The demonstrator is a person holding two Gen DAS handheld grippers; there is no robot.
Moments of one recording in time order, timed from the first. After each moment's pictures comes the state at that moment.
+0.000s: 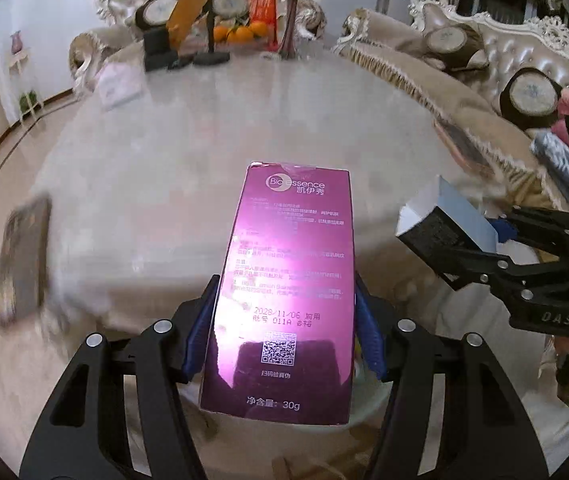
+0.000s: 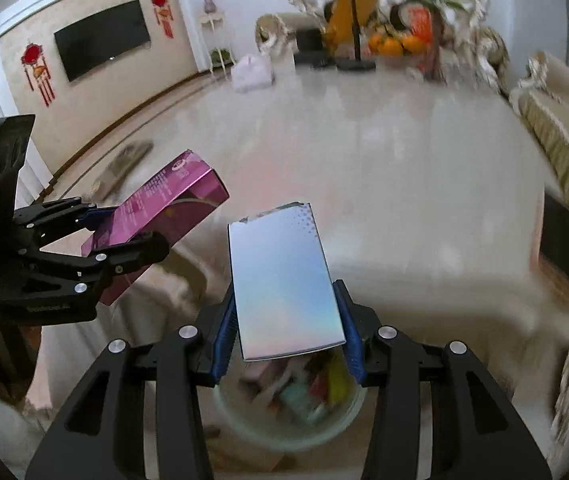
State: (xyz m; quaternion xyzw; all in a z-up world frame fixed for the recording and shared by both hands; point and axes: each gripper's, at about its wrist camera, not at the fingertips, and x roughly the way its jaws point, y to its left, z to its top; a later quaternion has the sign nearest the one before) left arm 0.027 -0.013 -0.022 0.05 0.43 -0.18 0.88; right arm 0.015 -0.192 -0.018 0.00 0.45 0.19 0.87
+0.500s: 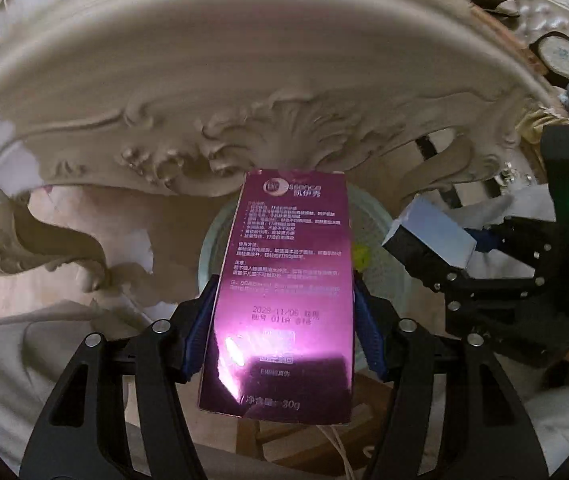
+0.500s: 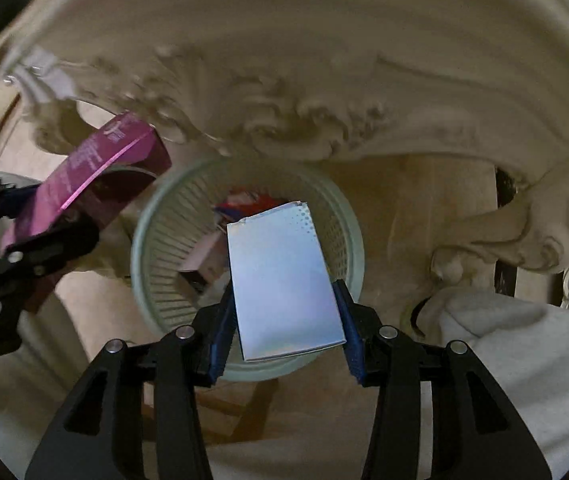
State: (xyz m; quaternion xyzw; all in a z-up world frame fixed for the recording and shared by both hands) left arm 0.039 -0.038 -0.158 0.04 0.57 -0.18 0.80; right arm 0.056 -0.182 -0.181 -0.03 0.62 0.09 0.78
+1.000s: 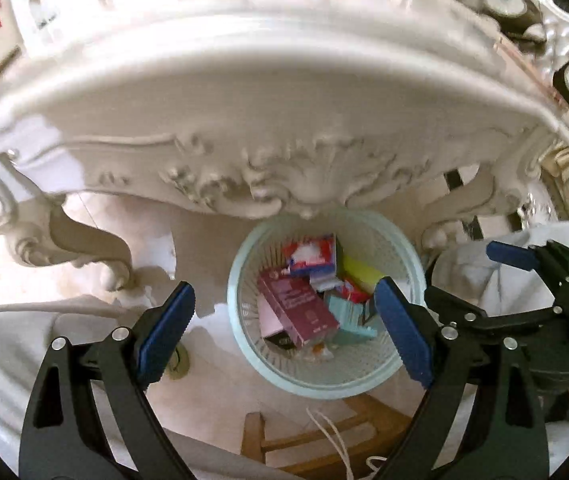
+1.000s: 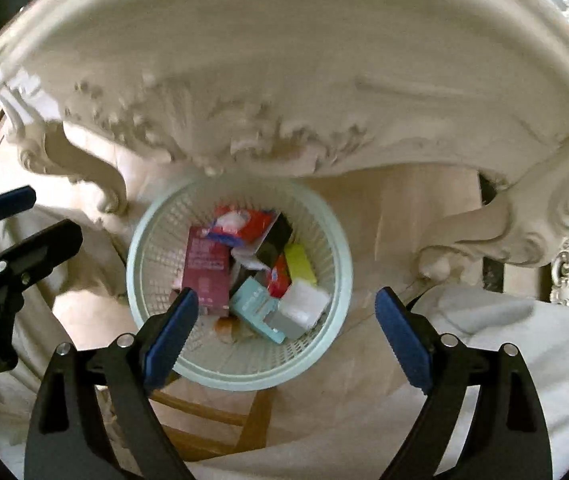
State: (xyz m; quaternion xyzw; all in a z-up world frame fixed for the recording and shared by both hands) left arm 0.038 -0.026 -0.127 0.02 0.53 -0.12 0.84; right arm 0.033 -0.185 -0.138 -0.02 0.58 0.04 0.81
